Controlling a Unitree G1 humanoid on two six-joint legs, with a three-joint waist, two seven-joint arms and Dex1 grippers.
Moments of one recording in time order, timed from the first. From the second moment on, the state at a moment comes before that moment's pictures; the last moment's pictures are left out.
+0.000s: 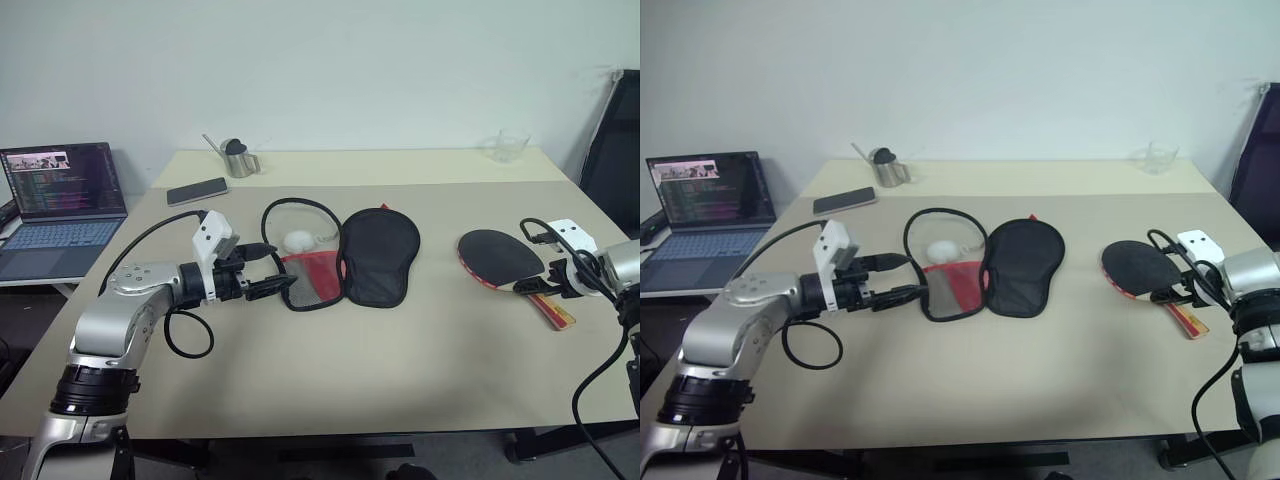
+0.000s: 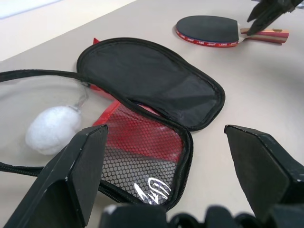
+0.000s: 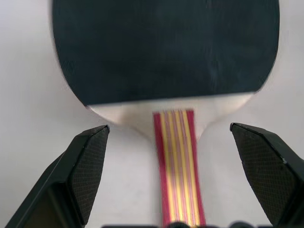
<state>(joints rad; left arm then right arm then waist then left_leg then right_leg) -0.51 0.74 0.08 -0.04 -0.46 0.56 -0.99 -1.00 -0.88 0.21 0.79 0.00 0.94 0.89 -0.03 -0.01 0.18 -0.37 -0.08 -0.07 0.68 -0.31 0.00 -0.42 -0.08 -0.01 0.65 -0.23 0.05</state>
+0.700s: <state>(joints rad) -0.41 0.77 0.17 -0.16 -0.48 0.59 -0.92 -1.09 -0.80 0.23 0.97 -0.10 0.83 0.94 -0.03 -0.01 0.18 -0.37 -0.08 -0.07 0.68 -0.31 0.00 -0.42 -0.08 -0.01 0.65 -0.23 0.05</state>
